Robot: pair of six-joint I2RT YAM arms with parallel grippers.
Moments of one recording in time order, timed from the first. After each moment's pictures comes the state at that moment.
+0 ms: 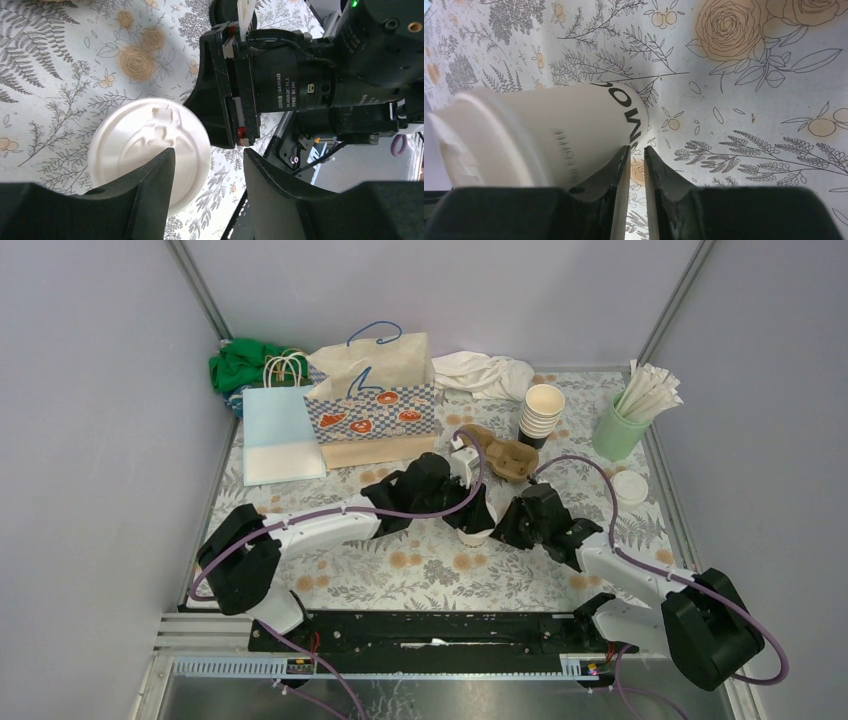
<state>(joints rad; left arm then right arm) -0.93 1.55 1.00 0.05 0.31 -0.46 0.55 1.14 0.44 -0.13 -0.09 0.86</state>
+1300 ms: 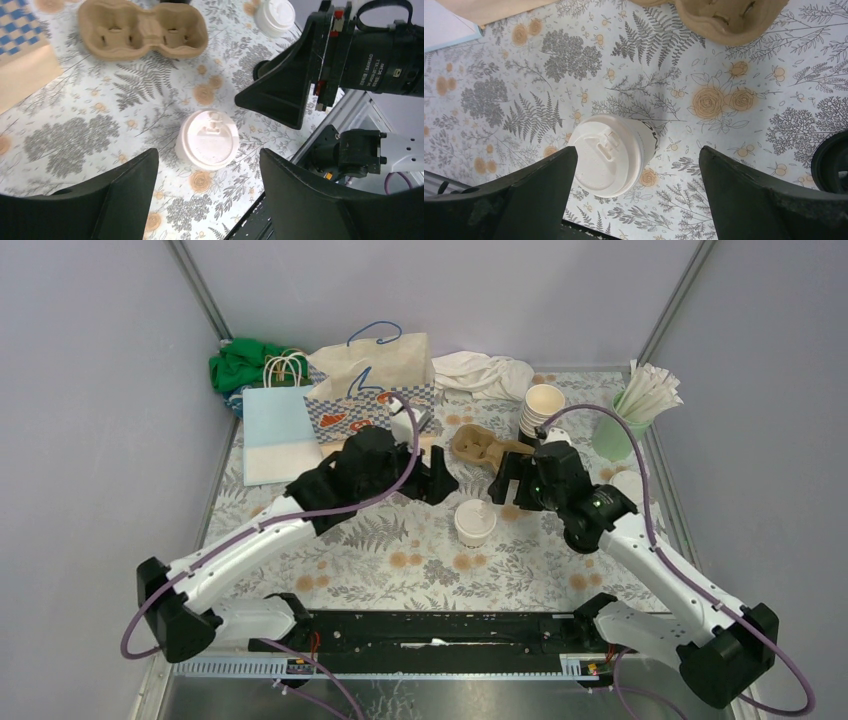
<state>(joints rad) -0.86 1.22 1.14 -0.33 0.09 -0.41 0.55 1.02 0.88 -0.57 0.09 0.60</state>
